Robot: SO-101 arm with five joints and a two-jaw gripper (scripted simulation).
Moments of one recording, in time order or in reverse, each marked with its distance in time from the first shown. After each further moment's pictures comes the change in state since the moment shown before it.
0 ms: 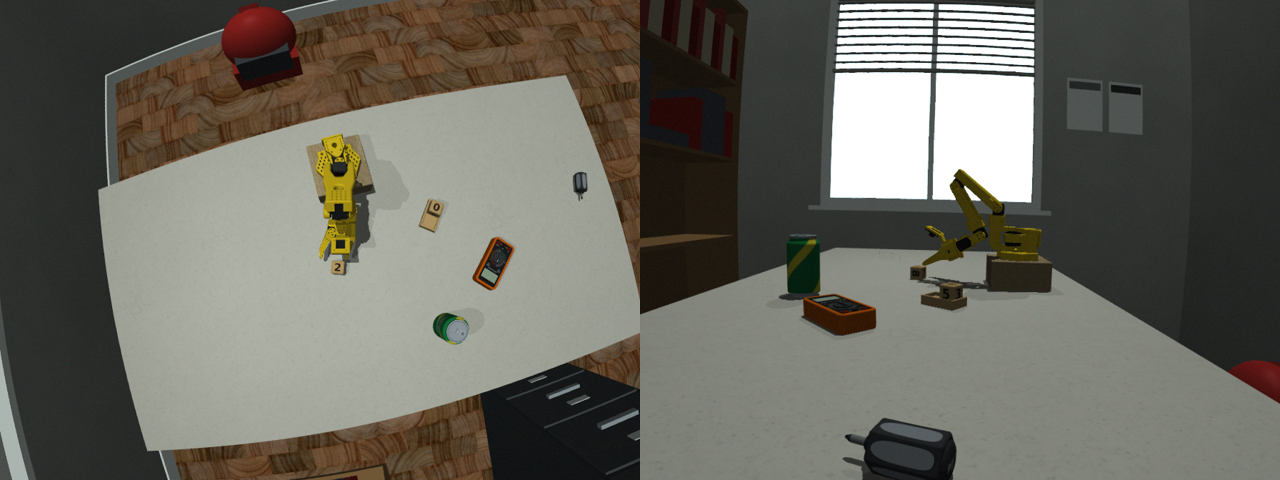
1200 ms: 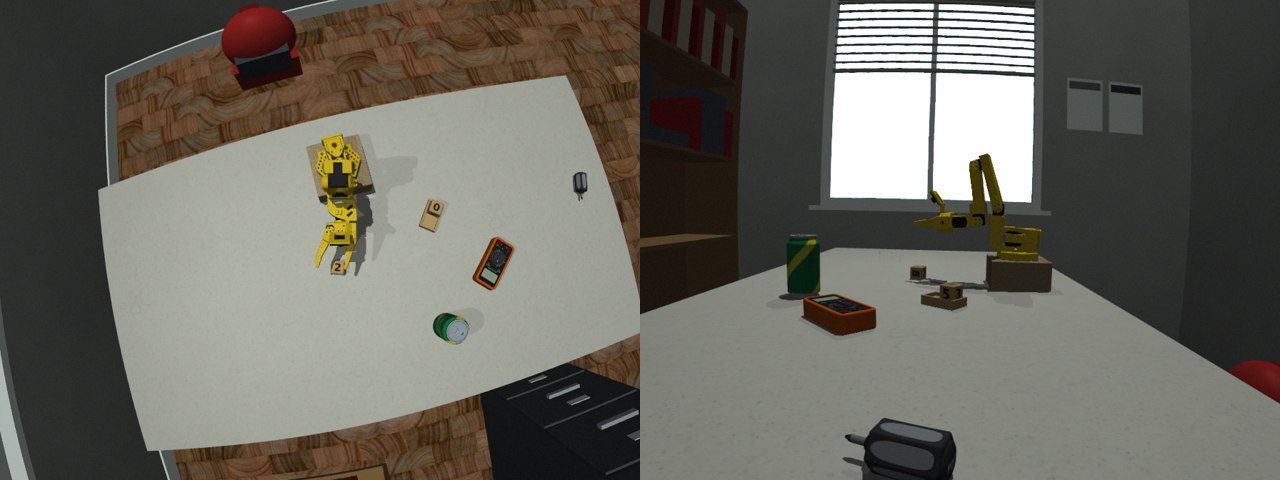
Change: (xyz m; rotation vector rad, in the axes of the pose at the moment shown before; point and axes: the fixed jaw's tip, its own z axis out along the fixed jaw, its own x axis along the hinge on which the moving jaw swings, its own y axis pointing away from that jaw) arm -0.100 0.002 -0.025 -0.009 -0.431 -0.001
